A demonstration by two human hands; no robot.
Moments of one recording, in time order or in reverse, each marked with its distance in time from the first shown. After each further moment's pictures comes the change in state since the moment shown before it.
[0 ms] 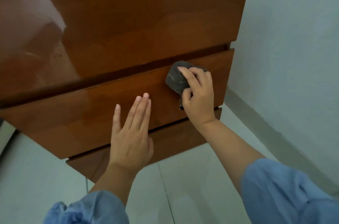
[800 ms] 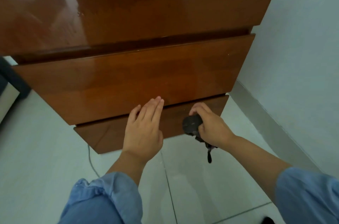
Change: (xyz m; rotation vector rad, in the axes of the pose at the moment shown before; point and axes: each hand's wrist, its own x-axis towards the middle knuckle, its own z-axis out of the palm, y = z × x) left_hand -0.036 0.010 0.025 -0.226 -0.196 -0.049; right_hand -0.094 0.023 -0.034 0.009 -0.993 0.276
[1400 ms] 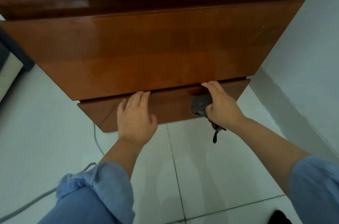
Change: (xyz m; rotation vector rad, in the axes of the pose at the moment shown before) left_hand -0.010 -0.035 0.049 -0.192 -0.018 -0.326; right_hand 0.025 0.002 0.016 -0.096 -0.002 0.116
